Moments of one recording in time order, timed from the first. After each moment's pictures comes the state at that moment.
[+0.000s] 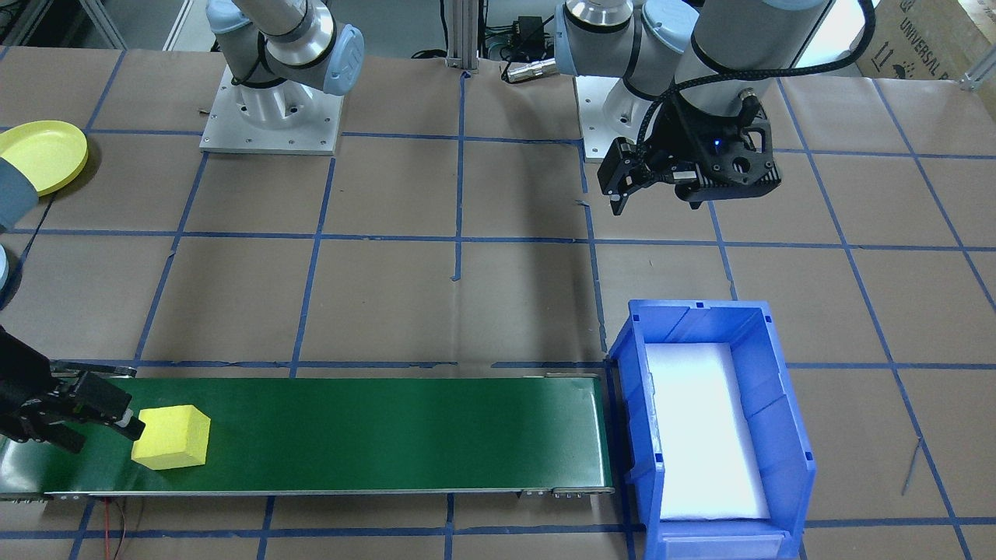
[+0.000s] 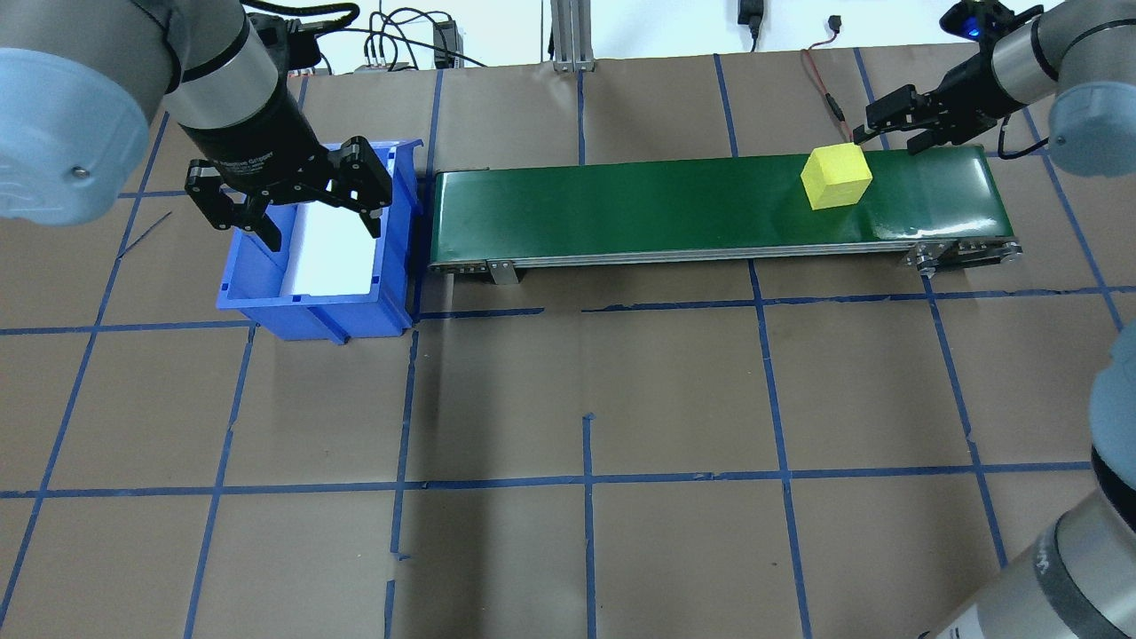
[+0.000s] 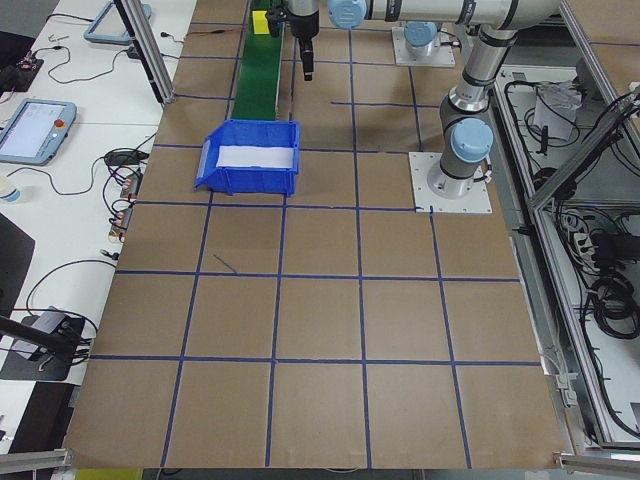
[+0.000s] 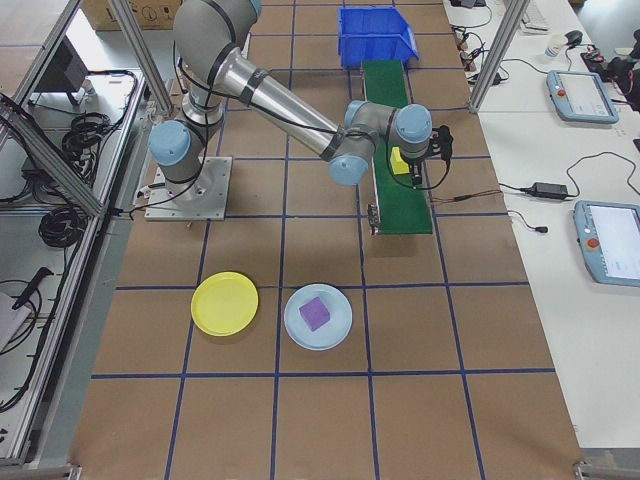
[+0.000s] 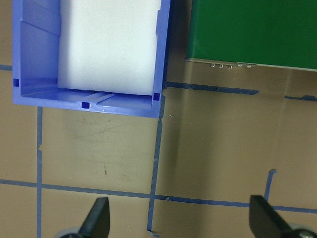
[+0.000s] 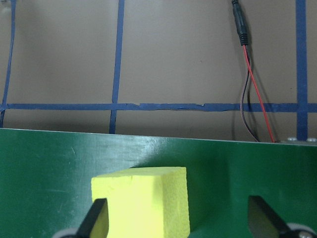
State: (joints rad) left arm -1.60 -1.59 -1.57 -1.59 1.57 -0.15; right arm 1.17 -1.11 1.57 -2.12 -1.10 -0.41
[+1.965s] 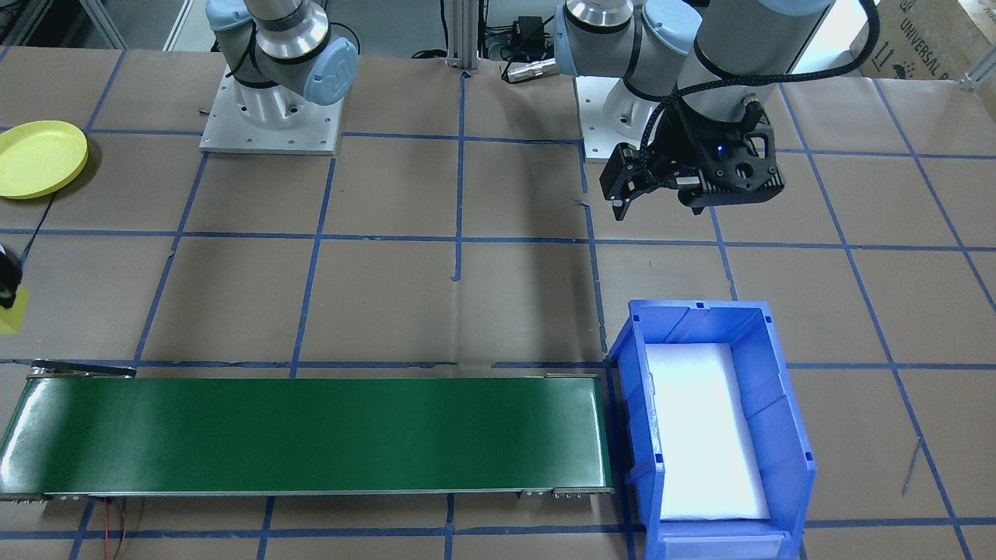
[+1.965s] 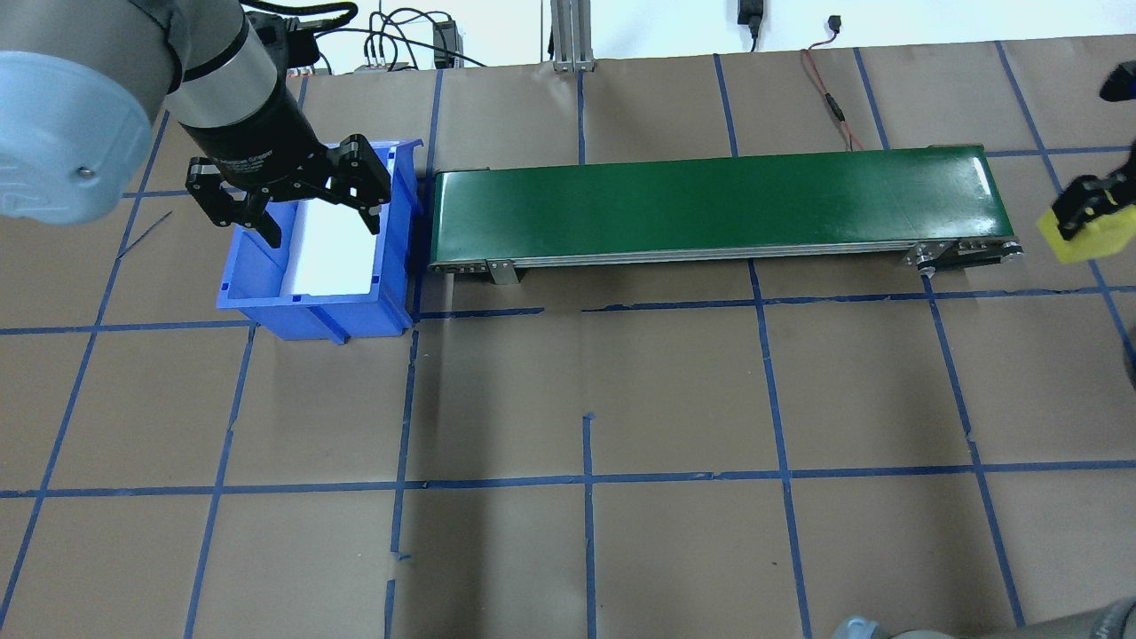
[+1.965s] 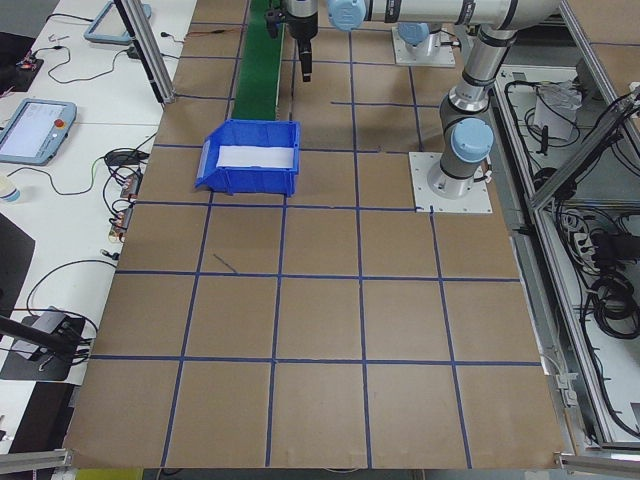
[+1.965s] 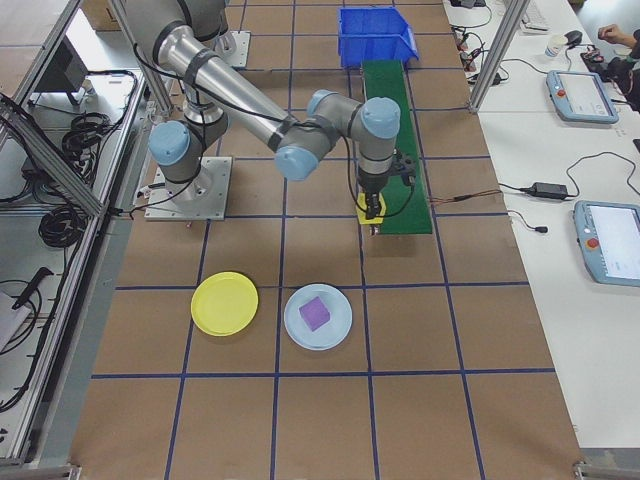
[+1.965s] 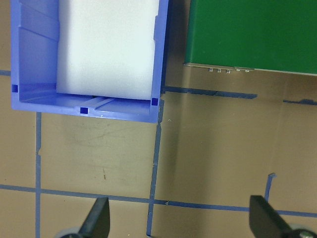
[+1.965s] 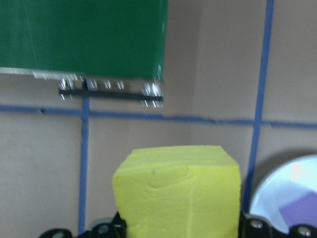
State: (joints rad) left arm -1.60 -1.59 -1.58 -1.57 1.57 -0.14; right arm 0.90 -1.42 1.78 -1.96 -1.60 -0.73
